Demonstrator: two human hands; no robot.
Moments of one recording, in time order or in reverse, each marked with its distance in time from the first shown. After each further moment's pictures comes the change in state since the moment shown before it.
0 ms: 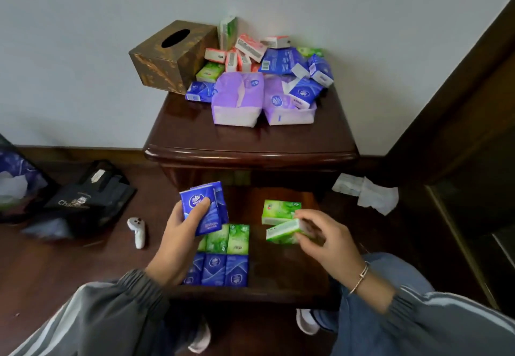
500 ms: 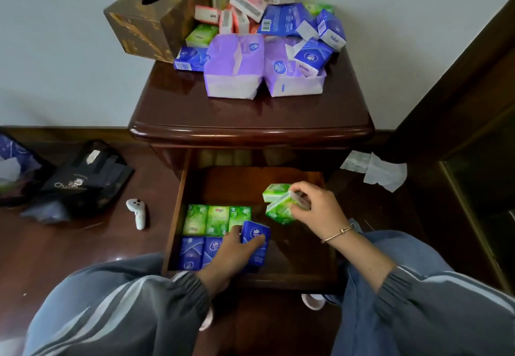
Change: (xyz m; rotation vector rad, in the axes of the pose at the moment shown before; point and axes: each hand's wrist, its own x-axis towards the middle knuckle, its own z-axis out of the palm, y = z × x) left_hand 0.005 -0.101 0.035 0.627 -0.104 -0.355; right_hand 0.044 0.037 0.034 -0.183 -0.095 0.158
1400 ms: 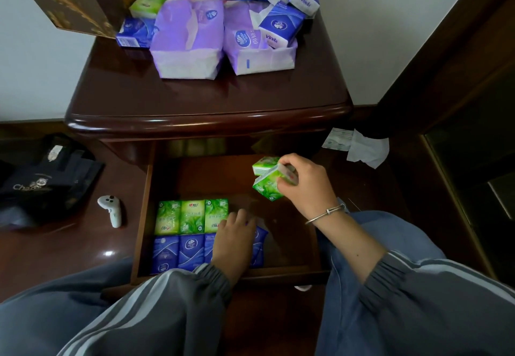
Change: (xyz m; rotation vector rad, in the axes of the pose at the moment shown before) left_hand 0.039 -0.007 0.049 1.358 0.072 0.530; right_hand 0.012 0.002 -0.018 -0.019 0.123 0.095
